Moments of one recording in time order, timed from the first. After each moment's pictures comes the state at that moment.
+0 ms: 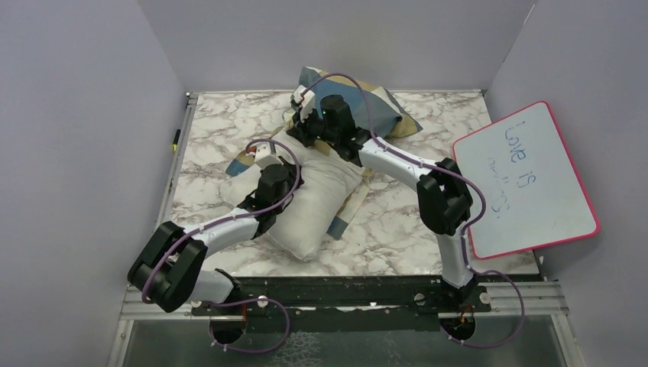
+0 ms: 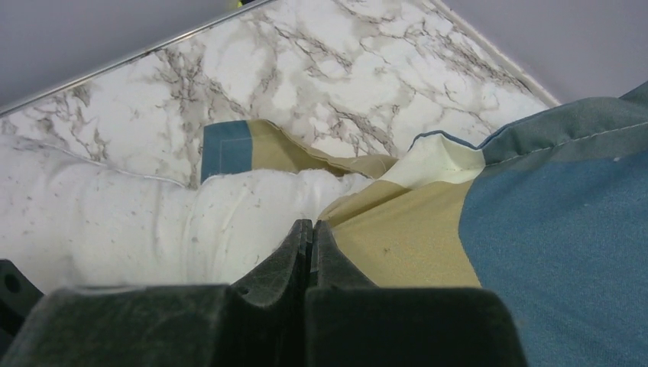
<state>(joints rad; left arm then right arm) -0.58 1.34 0.55 0.49 -0.38 -0.74 0.74 2.08 1.71 0.12 -0.31 -0.11</state>
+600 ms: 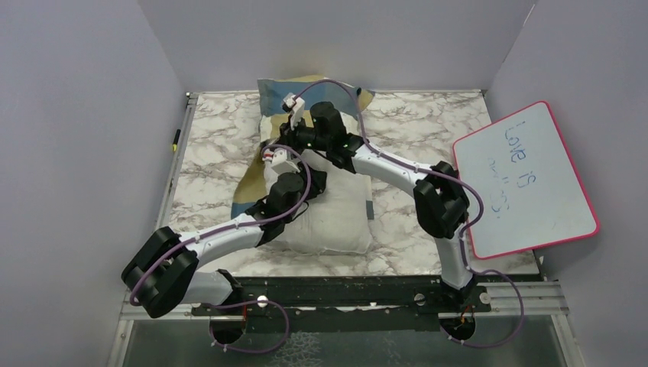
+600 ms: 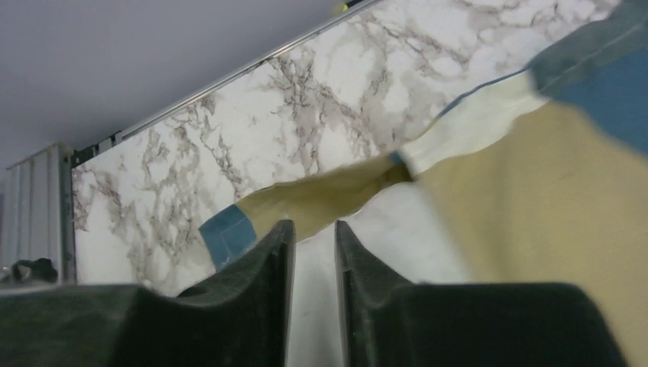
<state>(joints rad) -0.76 1.28 0.56 0.43 -0.38 -0.86 0.79 2.09 1.71 0.15 -0.43 0.09</state>
